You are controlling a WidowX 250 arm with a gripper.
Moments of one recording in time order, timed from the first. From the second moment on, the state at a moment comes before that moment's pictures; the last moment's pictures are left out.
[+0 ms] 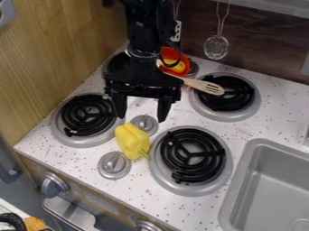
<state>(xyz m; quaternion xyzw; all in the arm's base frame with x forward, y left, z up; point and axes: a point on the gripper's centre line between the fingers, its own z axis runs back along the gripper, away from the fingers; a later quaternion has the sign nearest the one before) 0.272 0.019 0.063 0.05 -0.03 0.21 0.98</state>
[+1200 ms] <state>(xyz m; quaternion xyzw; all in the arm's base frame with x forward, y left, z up) 0.347 -0.002 0.048 0.05 -0.12 -0.30 0.94</state>
